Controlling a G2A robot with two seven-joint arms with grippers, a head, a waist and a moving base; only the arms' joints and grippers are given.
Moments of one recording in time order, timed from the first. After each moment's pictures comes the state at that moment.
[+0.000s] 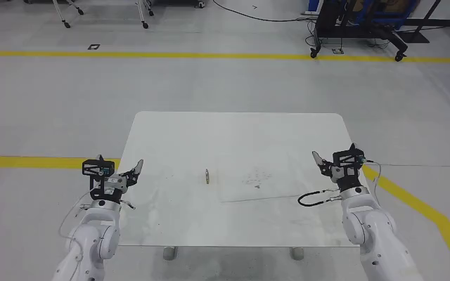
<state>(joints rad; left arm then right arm) 1.73 -1.15 -1.60 -1.80 1.33 0.00 0.00 -1.73 -1.15 1.60 -1.80 -1.33 0.00 0.00</state>
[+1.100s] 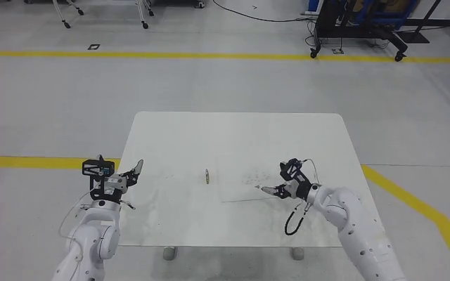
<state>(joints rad) 1.73 -1.15 -1.60 -1.80 1.33 0.00 0.00 -1.41 -1.14 1.36 -1.40 -1.21 -0.81 0.21</state>
